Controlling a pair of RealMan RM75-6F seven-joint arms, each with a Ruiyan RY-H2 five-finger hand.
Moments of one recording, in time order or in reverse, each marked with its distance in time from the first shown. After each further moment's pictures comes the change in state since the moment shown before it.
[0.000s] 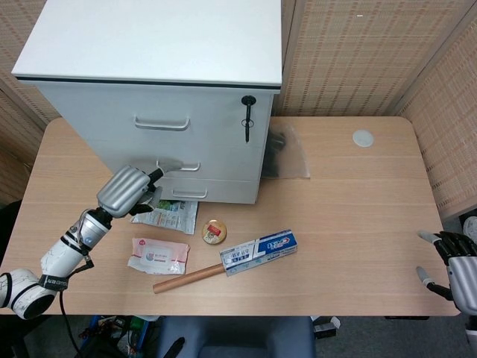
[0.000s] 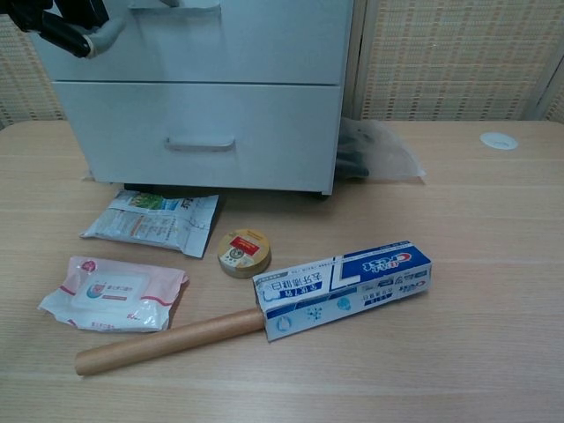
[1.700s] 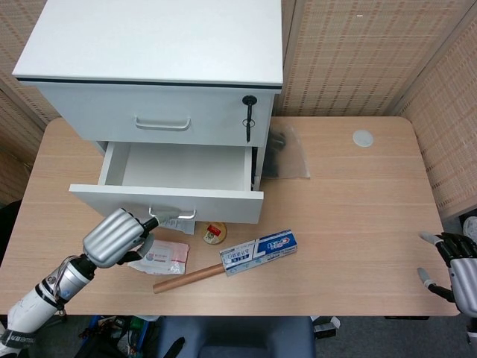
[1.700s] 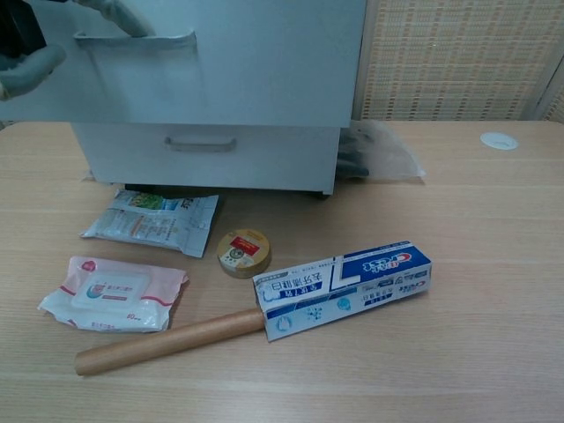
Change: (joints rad) left arm 0.137 0.197 0.159 -0.307 0.217 0.148 0.140; right arm -0.010 -0.004 0.001 0.013 -0.008 0.013 0.014
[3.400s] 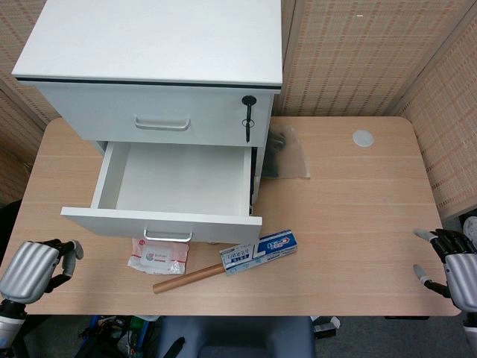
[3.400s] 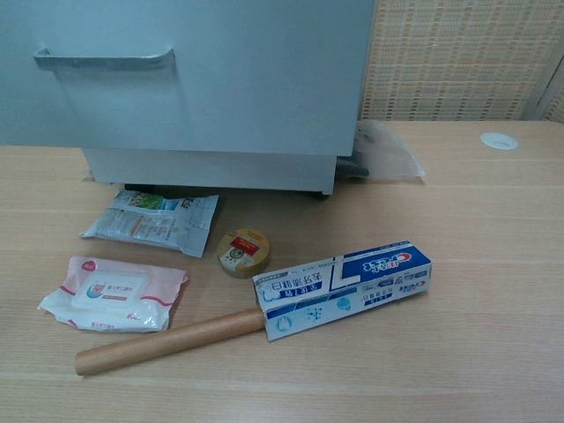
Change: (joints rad) left arm 0.405 -0.029 0.115 0.103 -0.064 0.354 0.153; right arm 0.026 -0.001 0.007 0.011 -0.007 -0.028 0.017
